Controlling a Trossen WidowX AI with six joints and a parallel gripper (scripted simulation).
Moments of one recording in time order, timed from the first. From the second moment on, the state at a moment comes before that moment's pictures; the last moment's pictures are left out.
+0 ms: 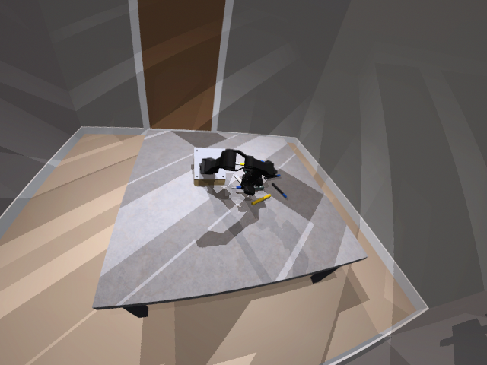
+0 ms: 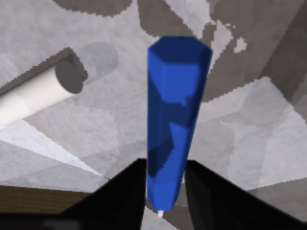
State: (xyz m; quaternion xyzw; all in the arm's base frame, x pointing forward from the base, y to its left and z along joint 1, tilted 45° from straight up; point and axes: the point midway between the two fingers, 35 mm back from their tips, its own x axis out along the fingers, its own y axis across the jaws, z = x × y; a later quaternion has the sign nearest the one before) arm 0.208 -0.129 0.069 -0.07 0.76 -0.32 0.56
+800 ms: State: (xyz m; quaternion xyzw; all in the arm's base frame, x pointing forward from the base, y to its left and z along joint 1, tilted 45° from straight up) arm 0.266 -0.064 0.020 -0.22 0.60 -0.04 0.77
